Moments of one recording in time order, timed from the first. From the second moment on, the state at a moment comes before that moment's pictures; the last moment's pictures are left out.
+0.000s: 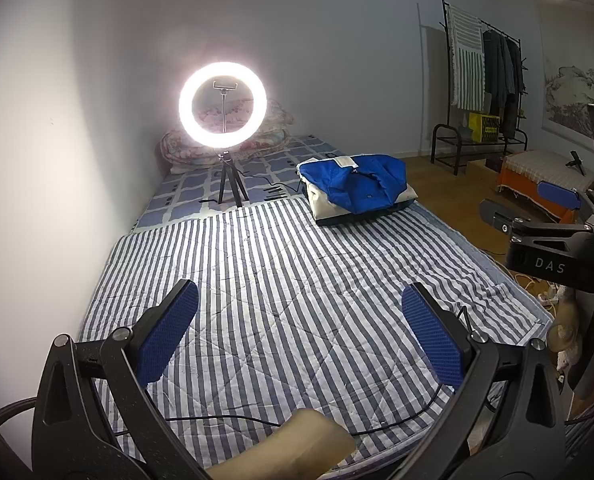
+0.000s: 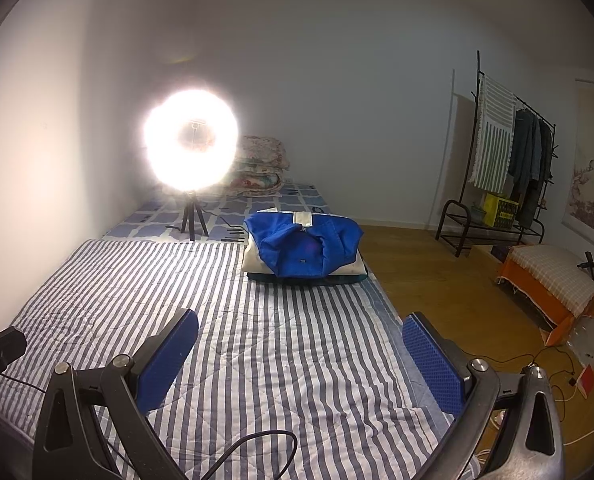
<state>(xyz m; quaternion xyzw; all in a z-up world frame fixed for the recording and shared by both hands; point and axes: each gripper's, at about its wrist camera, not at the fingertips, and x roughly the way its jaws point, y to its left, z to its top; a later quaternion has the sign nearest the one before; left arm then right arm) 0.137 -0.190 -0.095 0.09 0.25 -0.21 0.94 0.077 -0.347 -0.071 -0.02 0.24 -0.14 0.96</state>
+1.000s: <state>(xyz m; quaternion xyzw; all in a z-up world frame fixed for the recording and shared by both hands) 0.136 -0.193 -0.089 0.08 0.24 -0.20 0.94 0.077 -0.345 -0.074 -0.03 0.24 -0.14 0.96</state>
